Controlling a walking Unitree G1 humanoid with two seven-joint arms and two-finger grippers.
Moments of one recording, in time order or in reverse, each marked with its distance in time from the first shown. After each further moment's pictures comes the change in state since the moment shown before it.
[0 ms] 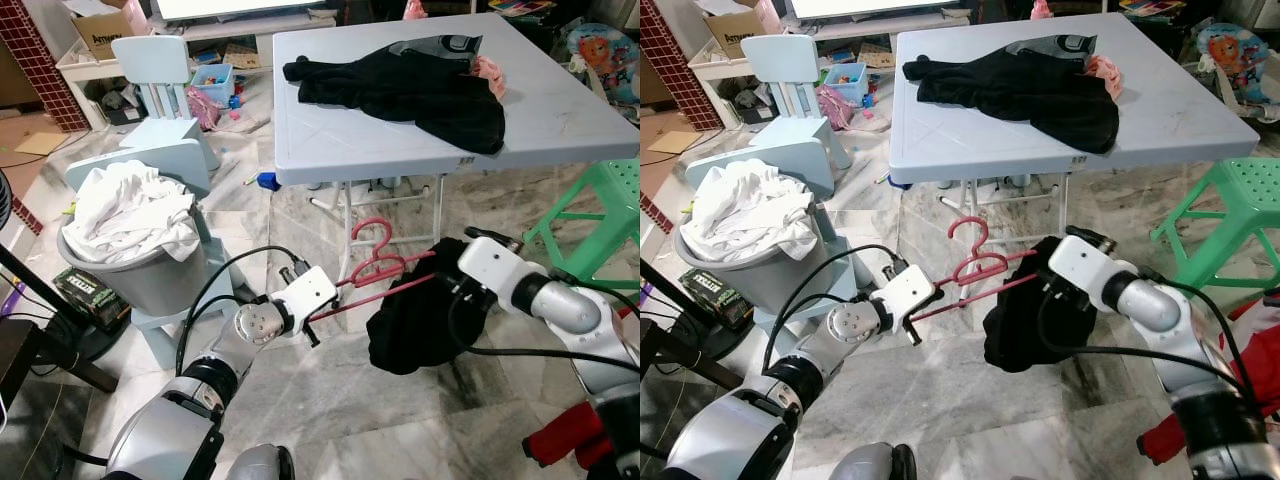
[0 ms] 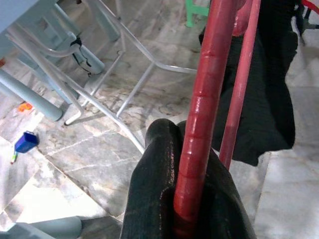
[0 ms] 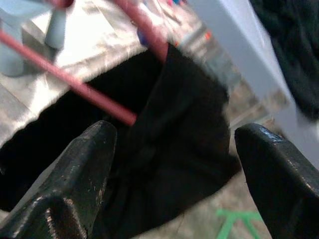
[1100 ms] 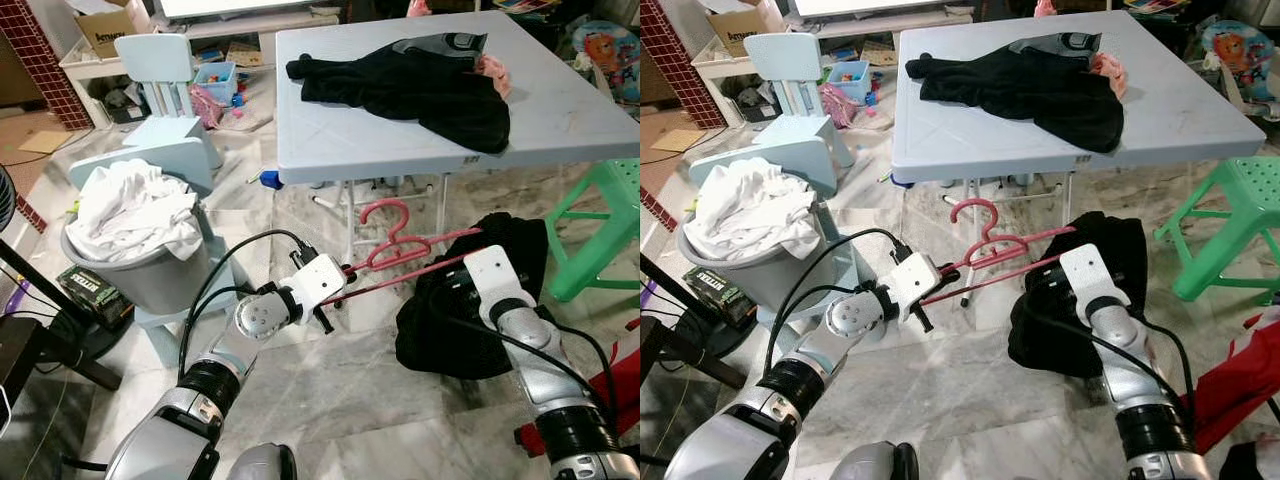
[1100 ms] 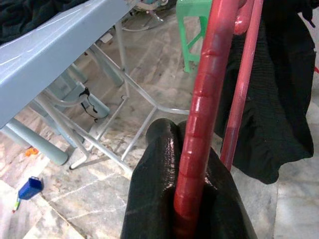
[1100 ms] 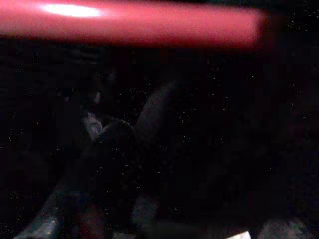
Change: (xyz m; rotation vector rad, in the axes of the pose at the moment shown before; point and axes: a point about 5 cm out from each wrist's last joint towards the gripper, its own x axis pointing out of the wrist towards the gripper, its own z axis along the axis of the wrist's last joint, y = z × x) left arm -0.004 0.001 0.032 0.042 -0.197 -0.012; right arm 0.033 0.019 -0.013 0.361 0.167 -0.374
